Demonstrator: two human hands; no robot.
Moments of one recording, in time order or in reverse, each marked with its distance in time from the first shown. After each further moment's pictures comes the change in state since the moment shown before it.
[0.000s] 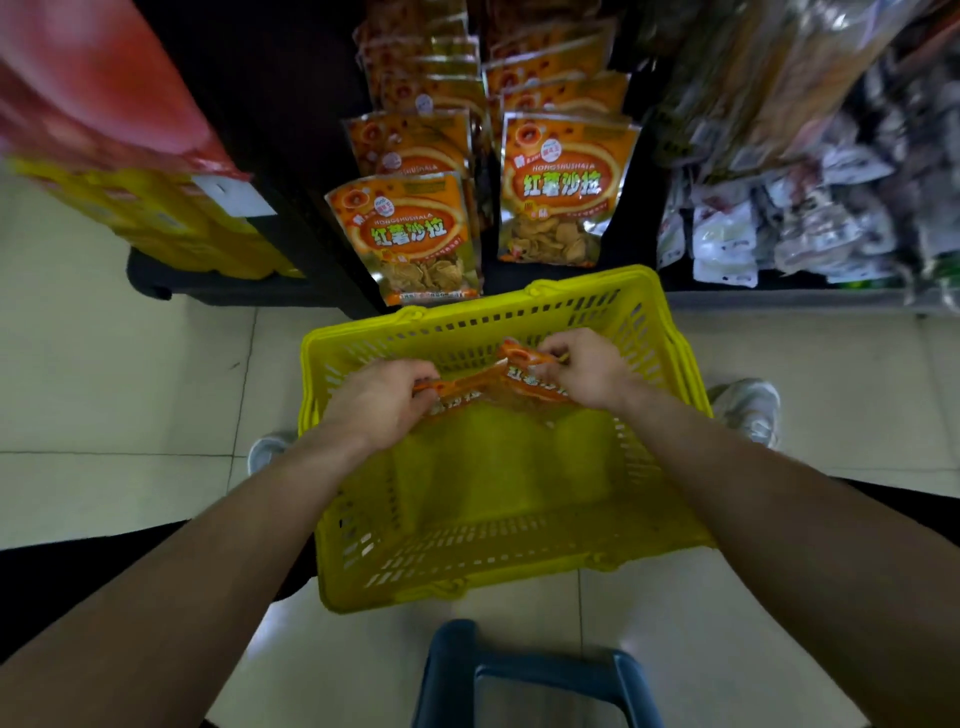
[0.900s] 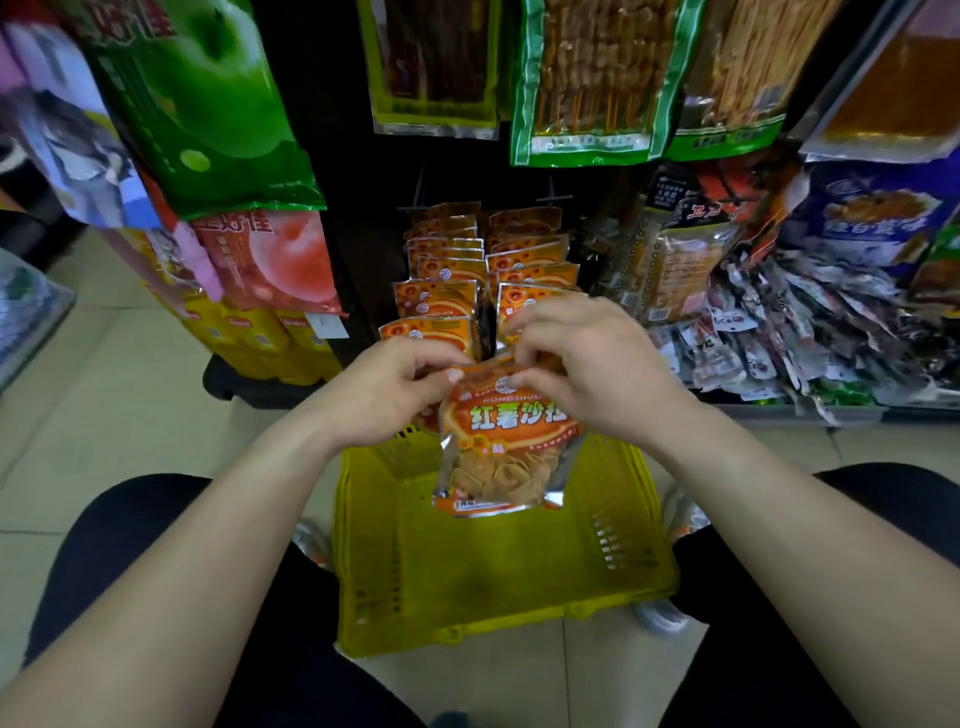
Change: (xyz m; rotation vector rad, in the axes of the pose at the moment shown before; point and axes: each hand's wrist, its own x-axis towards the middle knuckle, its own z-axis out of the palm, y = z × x) left_hand -0.098 0.107 -0.172 -0.471 0.073 0.352; right_hand -0.158 -0.209 -0.151 -0.534 0.422 -0.715
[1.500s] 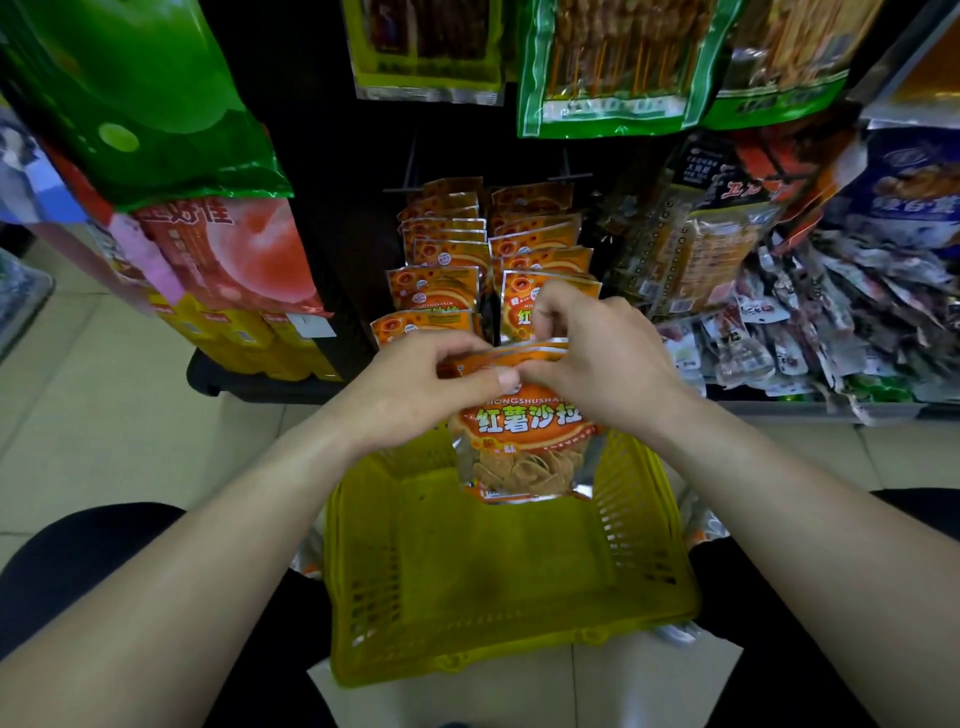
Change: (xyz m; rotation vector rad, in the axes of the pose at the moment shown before) left_hand 0.042 -0.011 0.010 -0.032 0.025 -0.035; right_hand 0.025 0.037 0.041 0.170 0.000 0.340
